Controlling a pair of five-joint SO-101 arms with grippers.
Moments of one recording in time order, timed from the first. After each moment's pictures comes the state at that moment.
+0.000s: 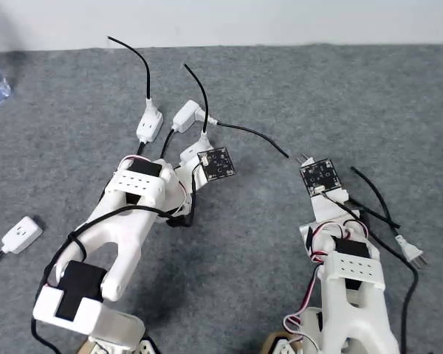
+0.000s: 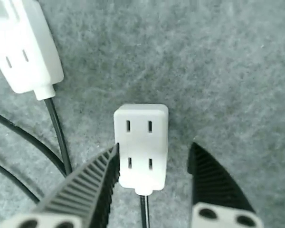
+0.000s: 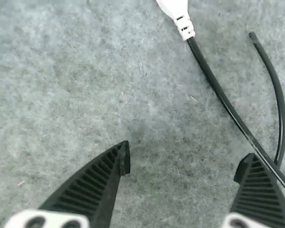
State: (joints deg) left arm 10.3 3.0 31.3 56.7 -50.1; right arm 8.1 -40.4 74.5 33.0 27.1
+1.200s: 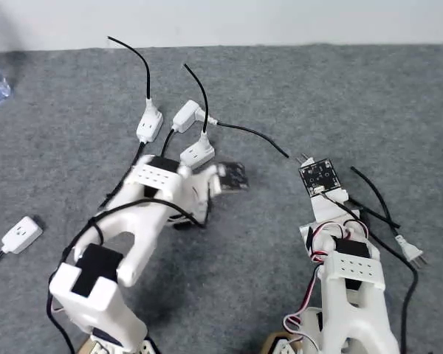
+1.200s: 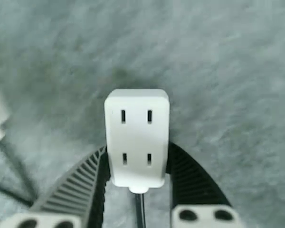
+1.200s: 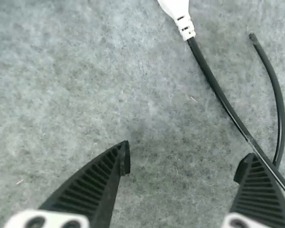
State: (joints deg) left arm 15.5 11.9 24.8 62.8 -54.7; right arm 8.2 -40.4 74.5 33.0 27.6
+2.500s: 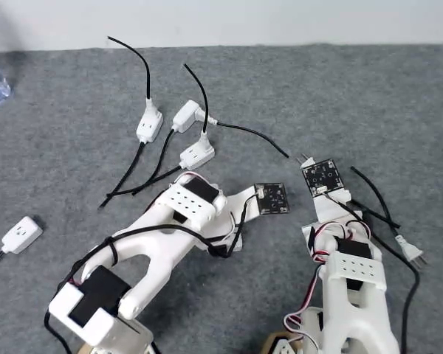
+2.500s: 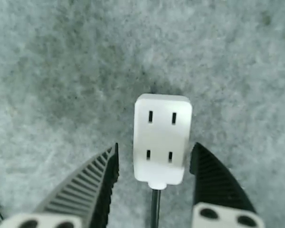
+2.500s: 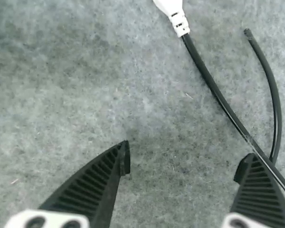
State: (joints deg) left arm 29.8 3.6 30.3 62.2 -41.6; right arm 9.2 -40.4 74.5 33.0 27.8
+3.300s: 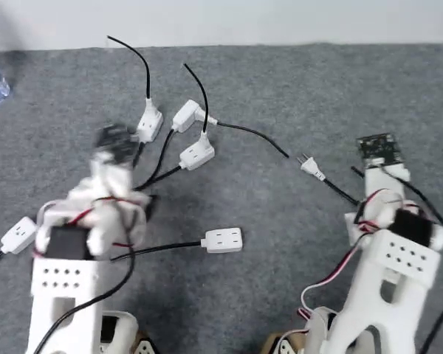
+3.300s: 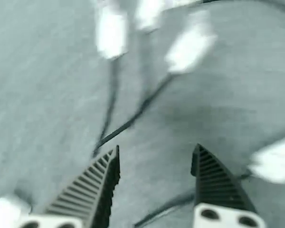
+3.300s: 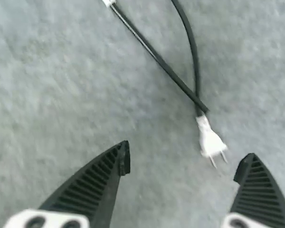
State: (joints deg) left arm -3.9 -51.0 50.3 67.4 -9.7; right arm 24.5 -40.4 42.1 74.1 34.1
